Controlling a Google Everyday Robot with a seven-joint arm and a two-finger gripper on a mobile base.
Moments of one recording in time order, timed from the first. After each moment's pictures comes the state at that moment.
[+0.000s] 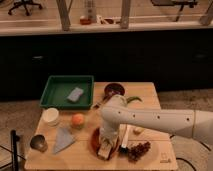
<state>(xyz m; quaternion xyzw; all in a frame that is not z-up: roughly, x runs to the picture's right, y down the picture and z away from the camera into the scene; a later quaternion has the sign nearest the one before) 0.019 0.283 0.737 -0.31 -0.30 -0.49 0.76</state>
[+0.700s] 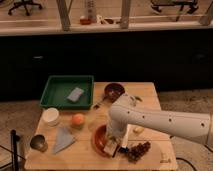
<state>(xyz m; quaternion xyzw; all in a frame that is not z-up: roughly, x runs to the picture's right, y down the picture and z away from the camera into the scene) 0.042 0.257 0.732 -0.29 -0.27 -0.47 0.79</state>
